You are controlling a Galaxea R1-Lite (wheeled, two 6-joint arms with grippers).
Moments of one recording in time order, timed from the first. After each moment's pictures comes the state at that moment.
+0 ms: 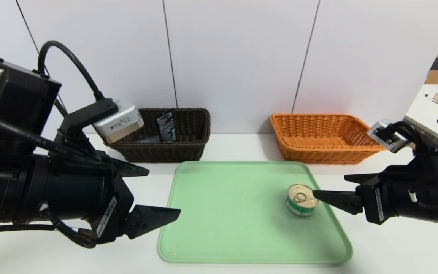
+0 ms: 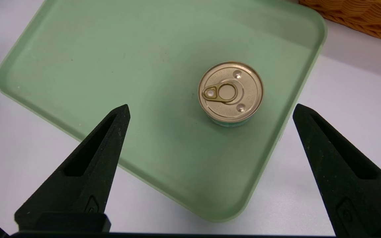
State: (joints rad) left arm -0.67 1.32 -1.06 0.33 -0.15 0.09; right arm 0.39 1.33 -0.72 -0.03 0.15 0.04
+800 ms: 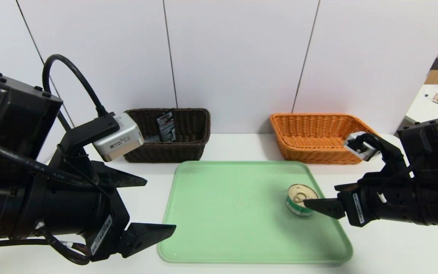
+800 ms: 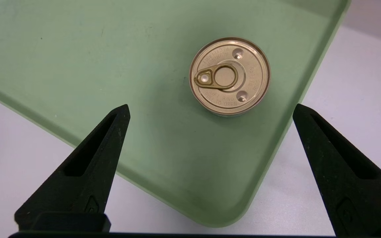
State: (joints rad) left arm -0.68 1.31 -1.01 0.33 -0.14 0.13; right arm 0.40 1.44 -0.74 -0.01 0.14 0.04
